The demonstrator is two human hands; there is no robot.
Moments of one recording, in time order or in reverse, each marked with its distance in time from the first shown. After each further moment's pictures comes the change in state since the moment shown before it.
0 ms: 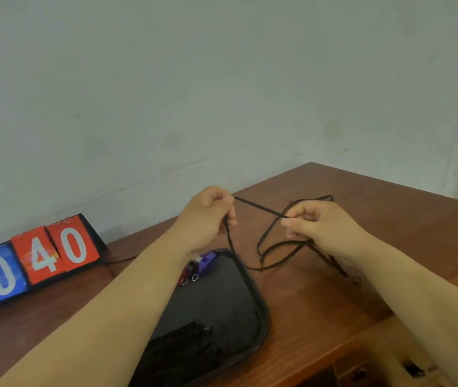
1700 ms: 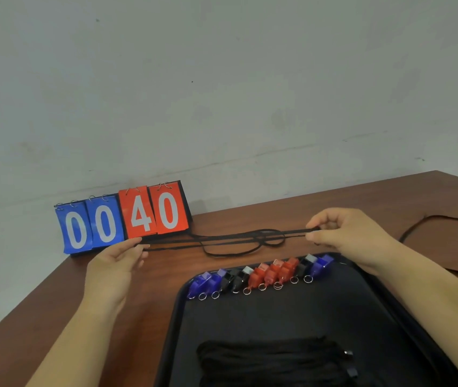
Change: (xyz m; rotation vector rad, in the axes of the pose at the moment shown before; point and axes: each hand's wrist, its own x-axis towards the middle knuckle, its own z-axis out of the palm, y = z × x) left_hand -0.119 -0.209 -0.276 -0.250 0.865 -0.266; right_hand 0.086 -0.021 0.184 -0.027 -0.181 0.041
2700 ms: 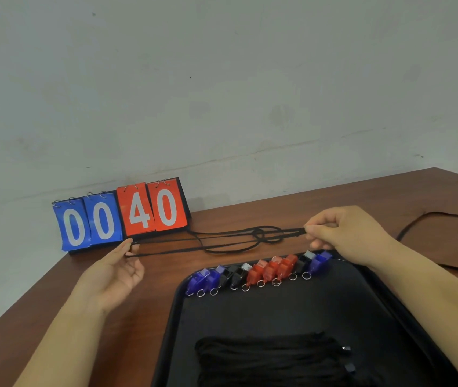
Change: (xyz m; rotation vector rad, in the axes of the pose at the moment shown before) left_hand 0.009 0.004 -0.010 -0.633 -0.154 -0.464; right_hand 0.000 -0.002 0.000 -0.218 0.025 -0.008
